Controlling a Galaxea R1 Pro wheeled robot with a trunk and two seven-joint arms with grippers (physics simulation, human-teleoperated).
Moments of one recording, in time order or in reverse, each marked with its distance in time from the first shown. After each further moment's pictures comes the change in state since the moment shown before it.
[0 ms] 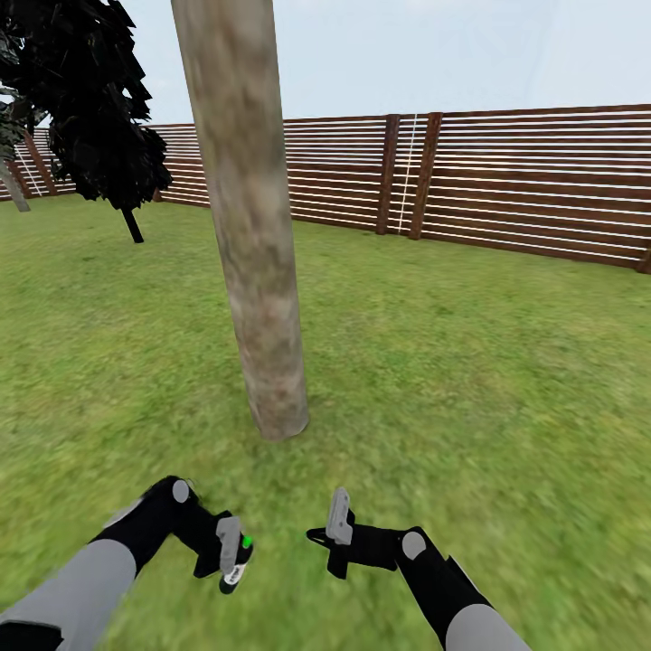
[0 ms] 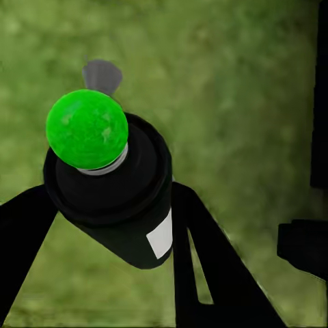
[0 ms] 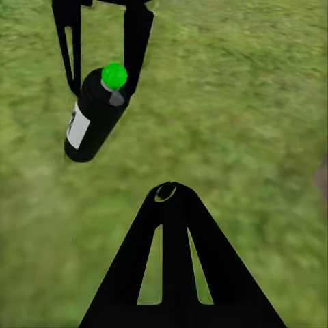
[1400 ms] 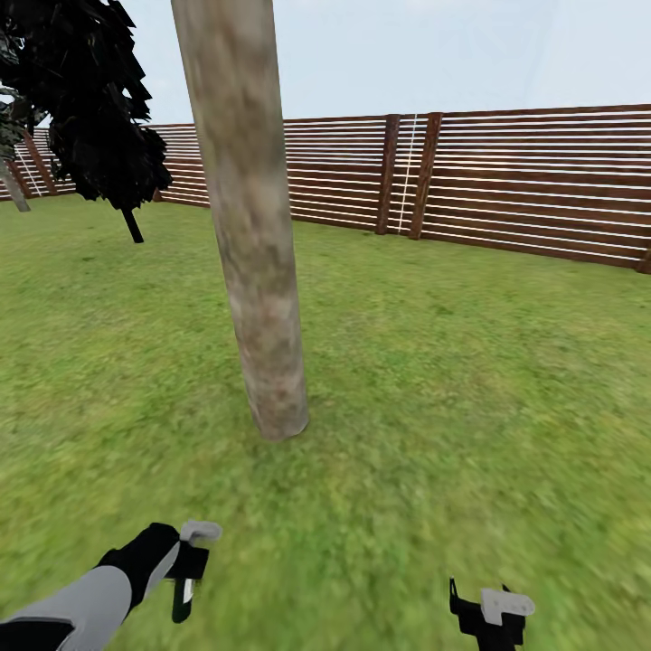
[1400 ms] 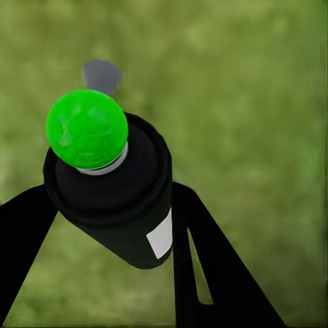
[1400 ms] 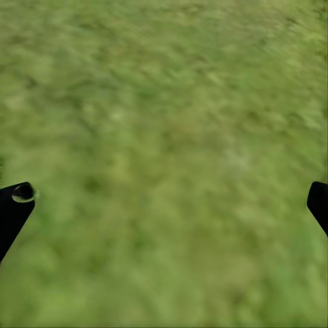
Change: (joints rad) left arm 0.005 -0.011 0.072 0.335 0.812 0.596 1.091; right arm 0.148 -0.193 -0.406 0.466 -0.297 -0.235 -1.039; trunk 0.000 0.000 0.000
